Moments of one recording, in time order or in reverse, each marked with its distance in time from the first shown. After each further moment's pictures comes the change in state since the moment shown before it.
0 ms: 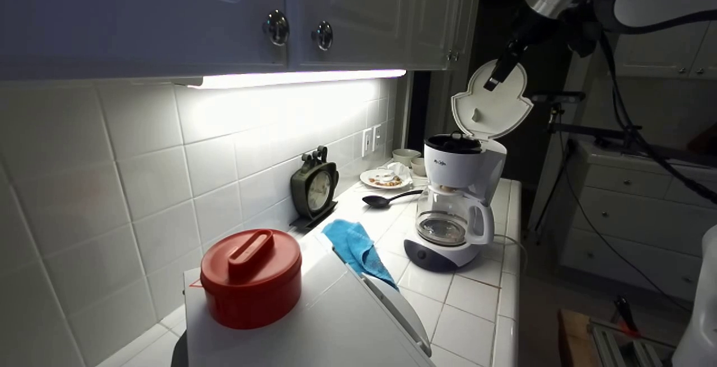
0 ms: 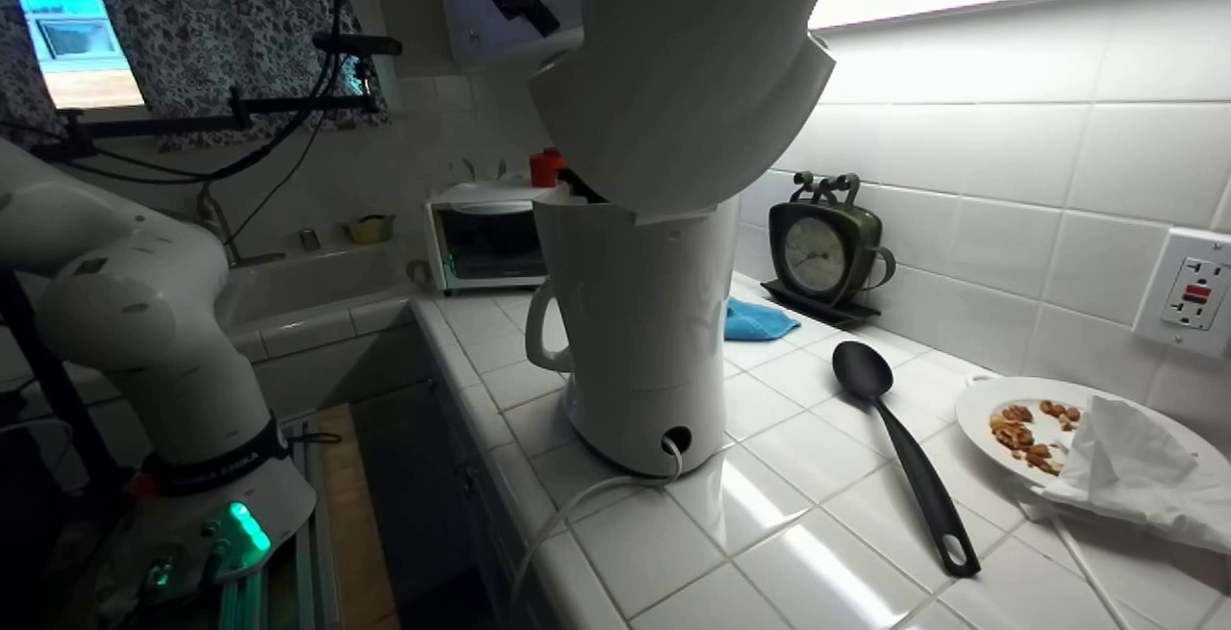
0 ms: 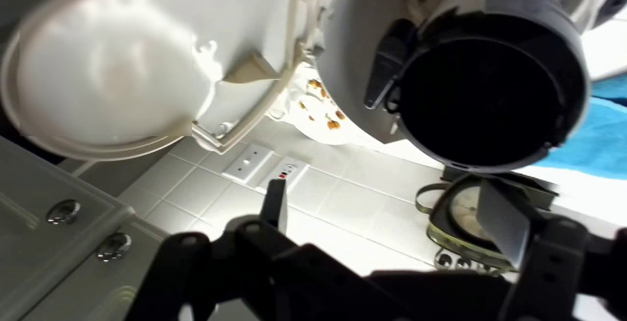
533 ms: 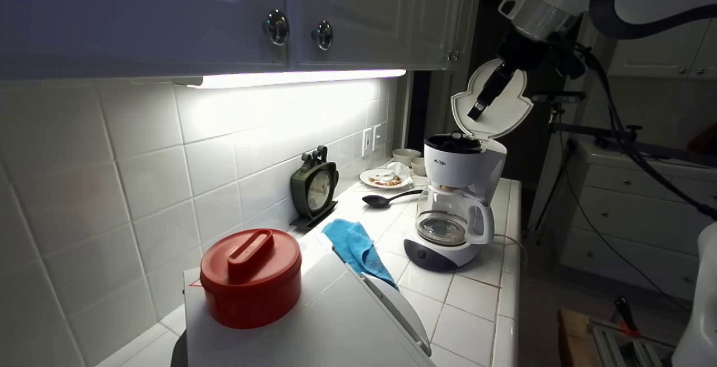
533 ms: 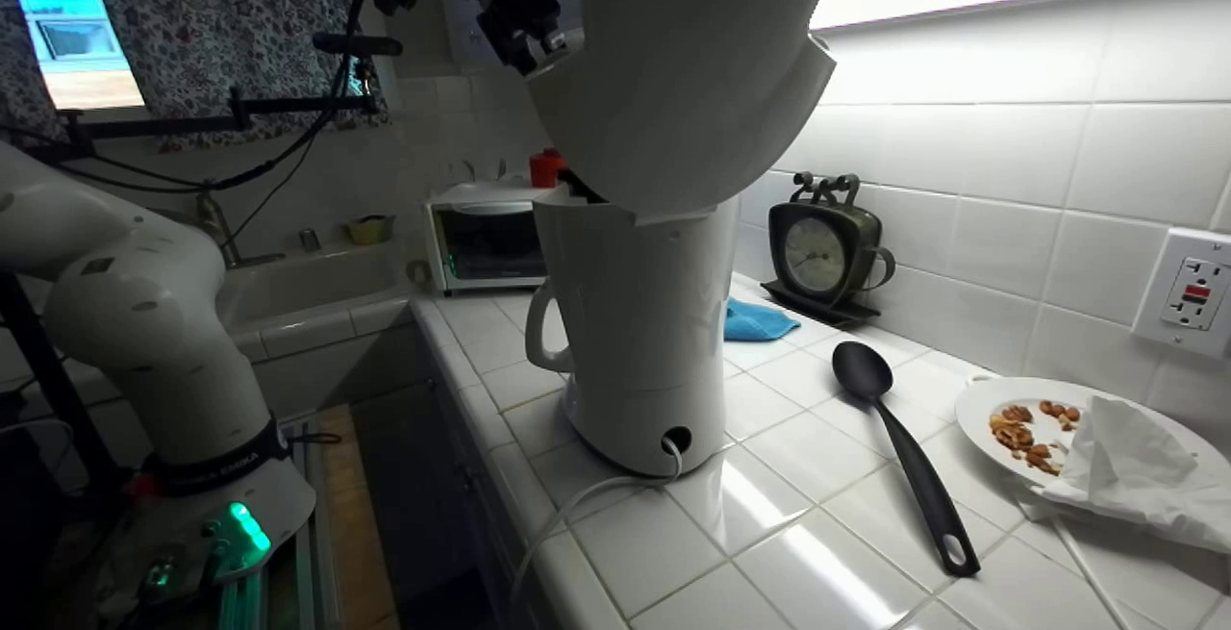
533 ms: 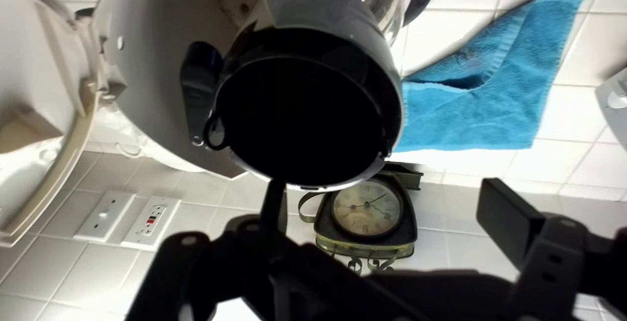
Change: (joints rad) arm 0.052 0.000 -0.043 -0.095 0.321 0.045 -0.003
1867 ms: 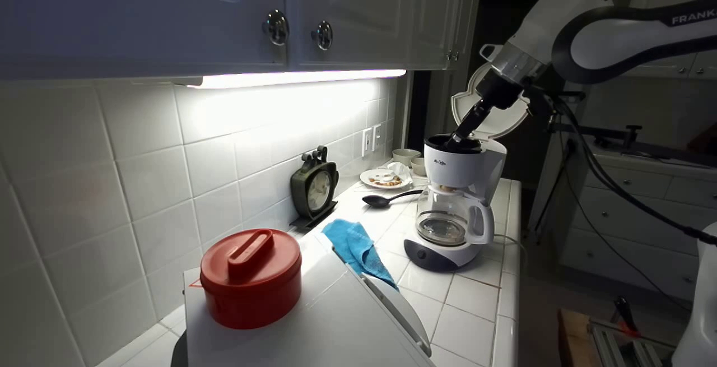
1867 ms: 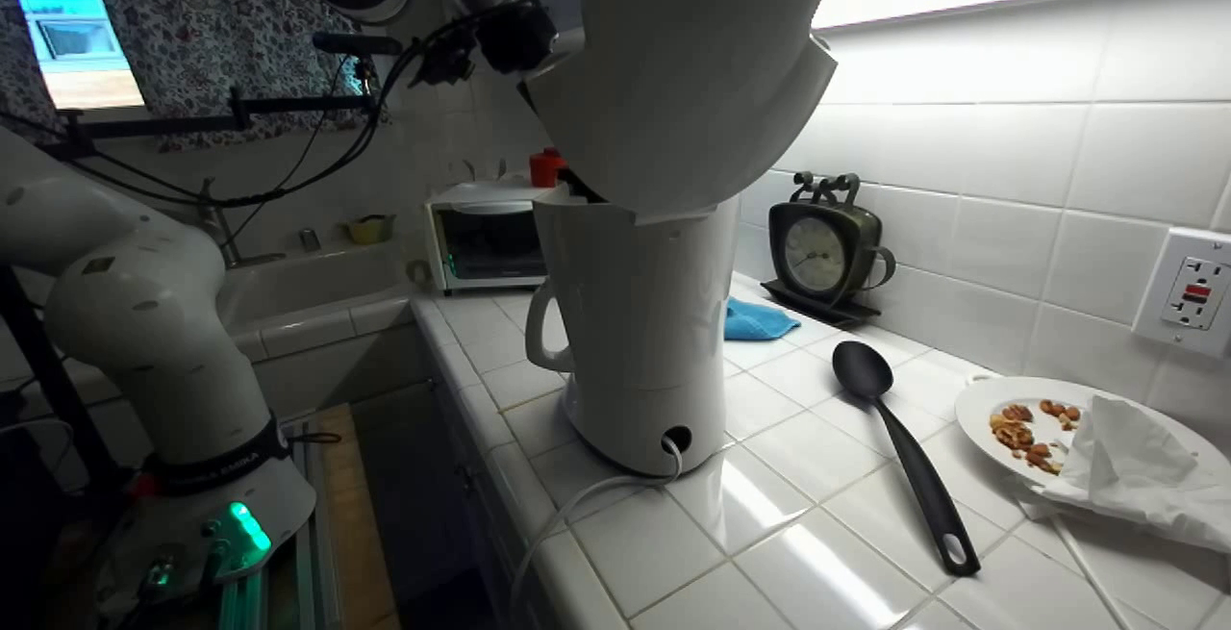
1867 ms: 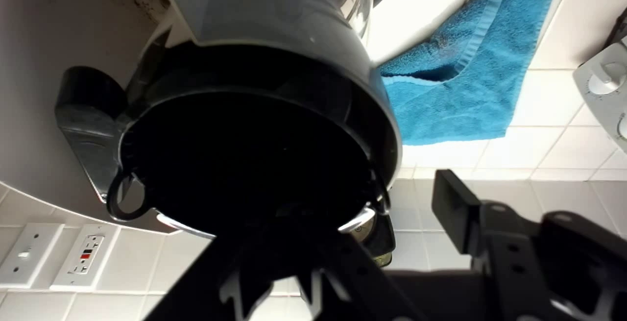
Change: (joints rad) arm 0.003 0.071 -0.076 -0.139 0.147 0.254 -0.098
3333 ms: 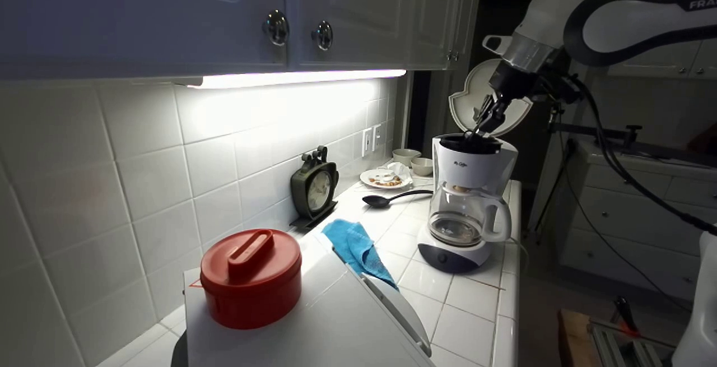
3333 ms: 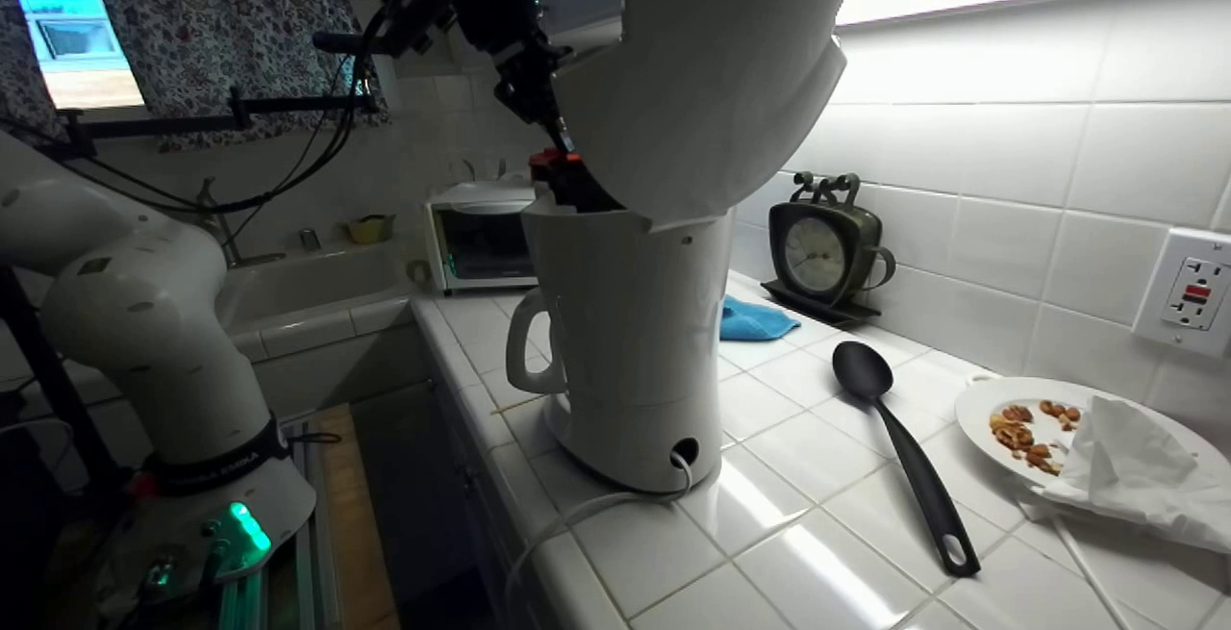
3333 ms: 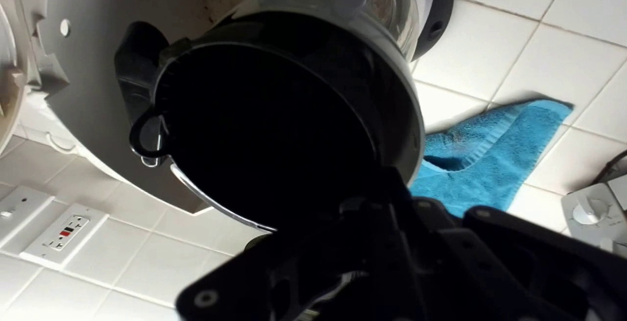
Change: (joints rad) arm -0.027 -0.024 0.015 0.076 -0.114 -0.227 -0.249
